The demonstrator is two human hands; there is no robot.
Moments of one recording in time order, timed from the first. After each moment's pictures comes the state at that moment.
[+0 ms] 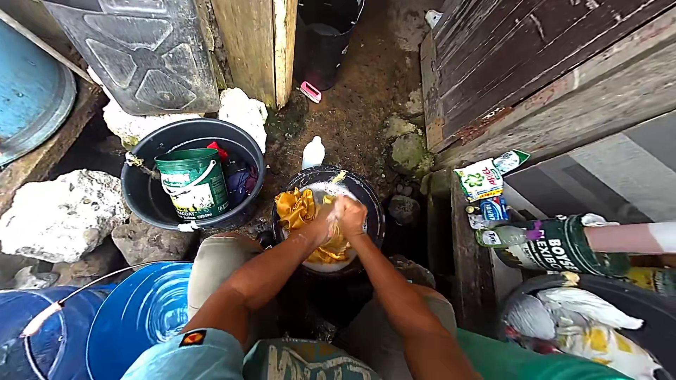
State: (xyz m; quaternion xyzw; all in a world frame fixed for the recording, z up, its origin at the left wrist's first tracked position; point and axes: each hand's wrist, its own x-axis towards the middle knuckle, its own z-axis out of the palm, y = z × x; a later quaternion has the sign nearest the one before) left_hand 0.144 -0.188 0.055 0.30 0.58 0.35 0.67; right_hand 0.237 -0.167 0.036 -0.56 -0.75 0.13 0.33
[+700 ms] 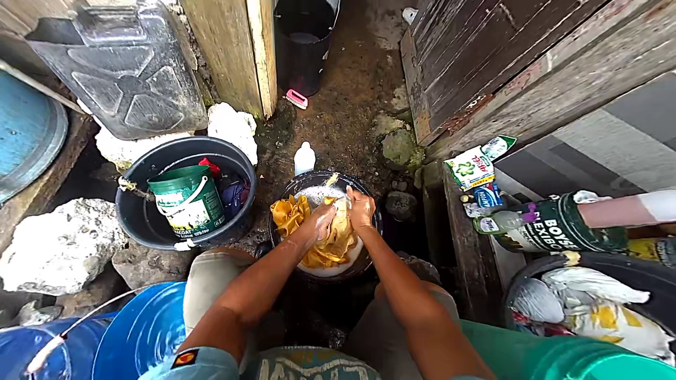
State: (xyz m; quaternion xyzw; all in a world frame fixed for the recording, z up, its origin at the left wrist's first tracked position) left_hand 0.142 -0.178 0.082 0.26 0.59 0.33 0.69; right_hand 0.265 -0.138 0.044 -0.66 -0.67 0.24 0.24
